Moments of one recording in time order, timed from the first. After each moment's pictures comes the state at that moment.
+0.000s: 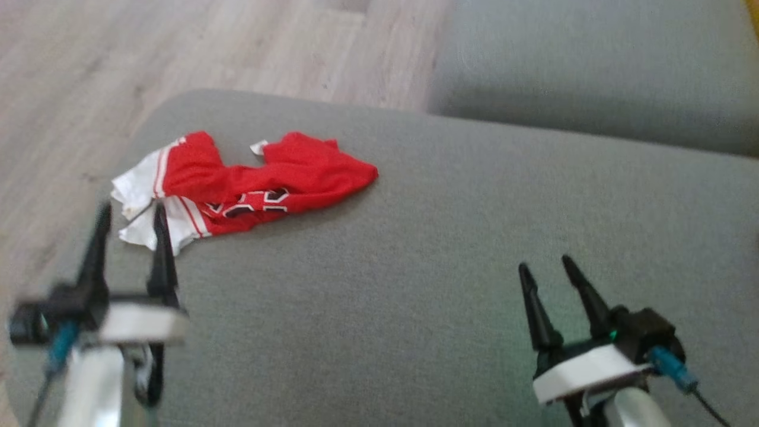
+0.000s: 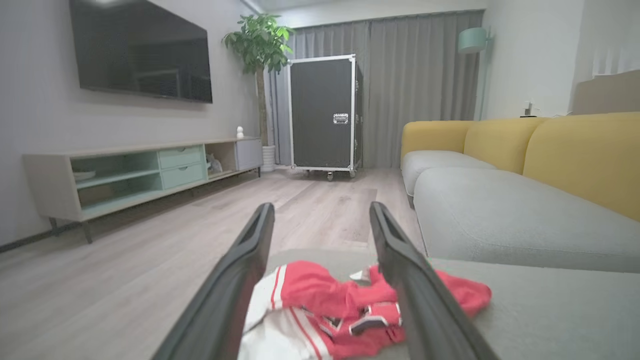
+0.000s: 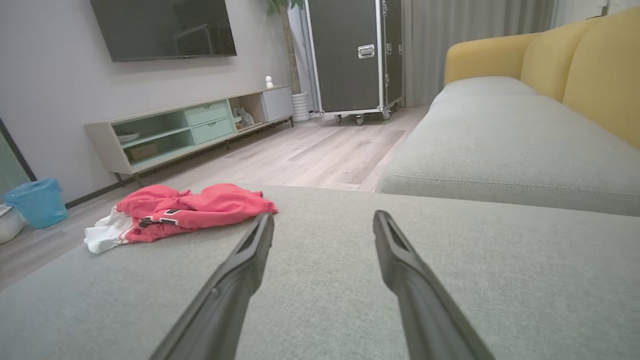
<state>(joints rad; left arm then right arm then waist) -0.19 0.15 0.03 0.32 -0.12 -0.10 -0.26 -0.01 -0.05 0.19 0.29 0.18 0.13 -0.25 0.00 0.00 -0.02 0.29</state>
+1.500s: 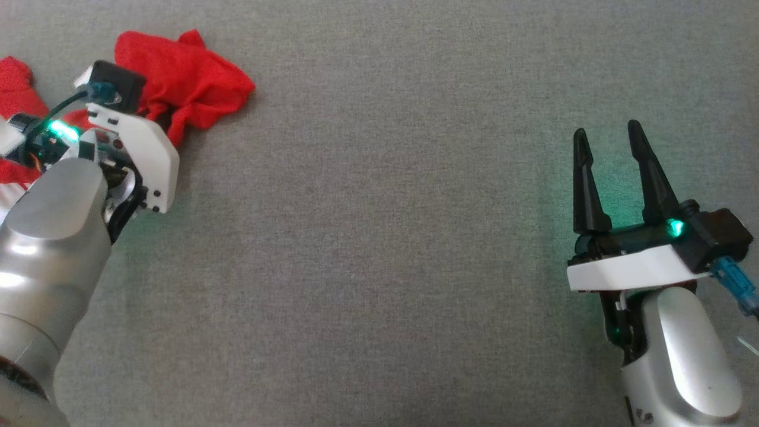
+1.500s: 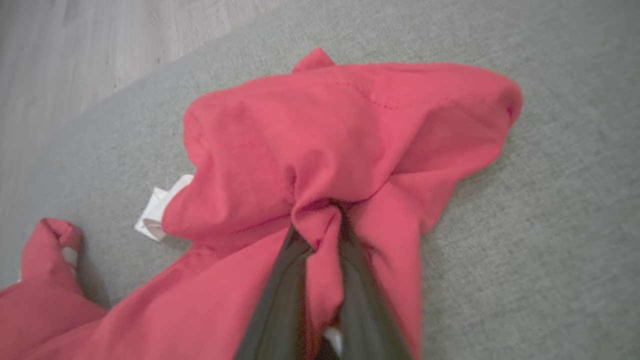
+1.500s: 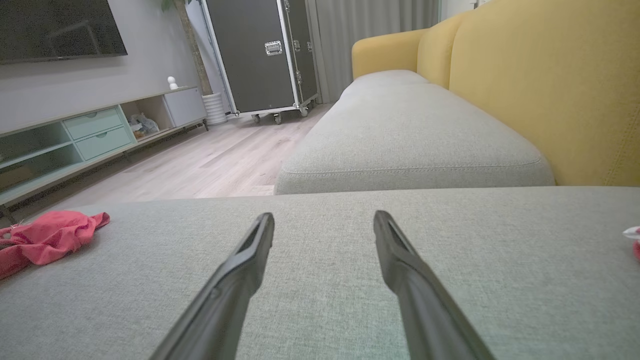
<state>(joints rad) -1.05 0.40 -1.00 1.04 -0.74 -0.13 0.20 -0.25 -0.05 0.07 0.16 0.12 0.13 -0.25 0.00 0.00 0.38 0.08</state>
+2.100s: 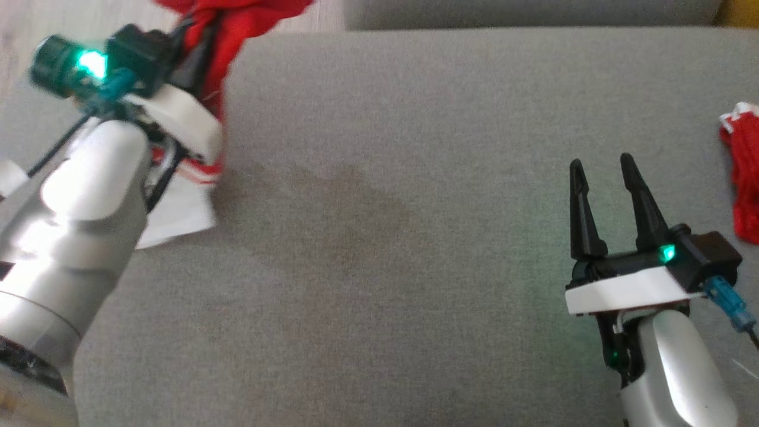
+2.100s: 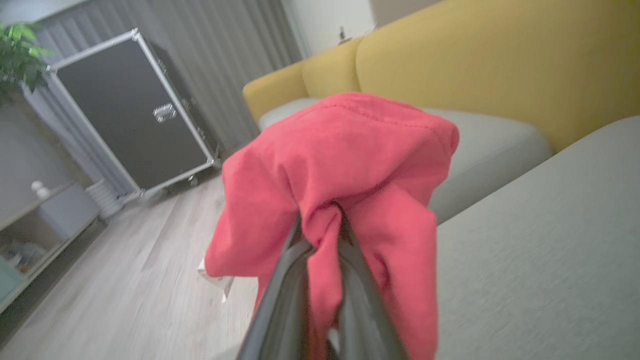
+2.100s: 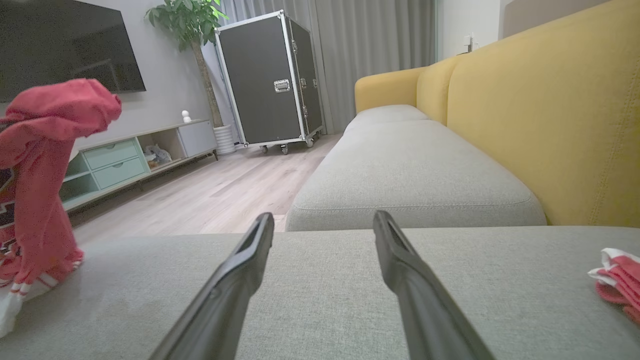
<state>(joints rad) -1.09 0.37 -0.97 0.89 -0.62 -0.06 -0.25 -0.20 -0.05 0.07 0.20 0.15 0.13 -0.25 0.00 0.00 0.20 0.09</state>
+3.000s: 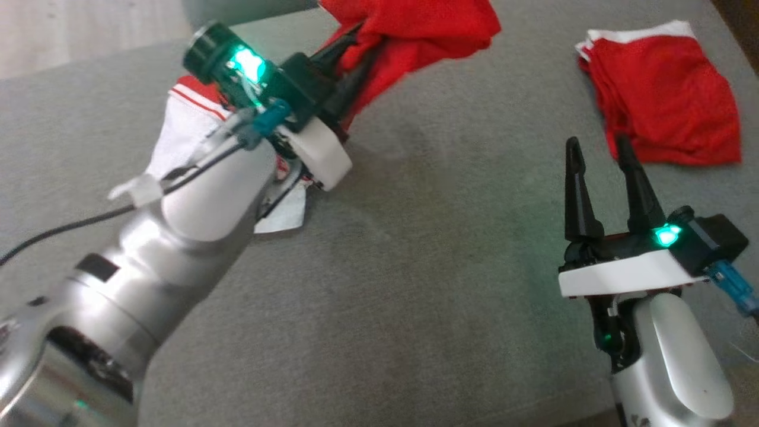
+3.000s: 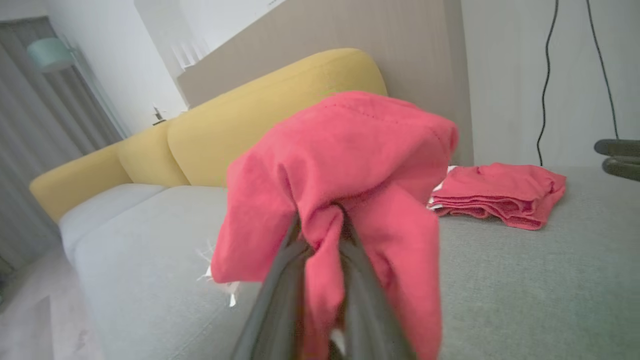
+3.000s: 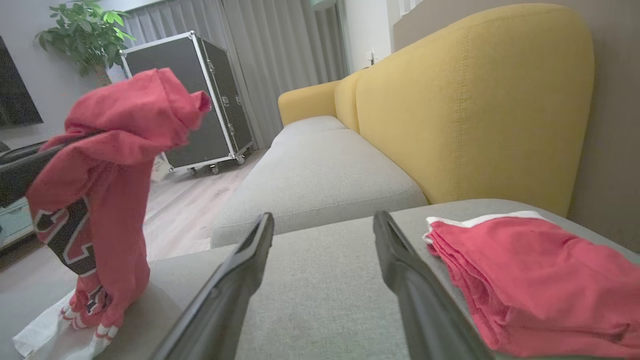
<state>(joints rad) -1.09 0.23 -1.07 0.66 -0.51 -0.03 -0.21 -0.24 -0.05 0.11 0.19 0.25 0.13 -0.25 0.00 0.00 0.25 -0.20</state>
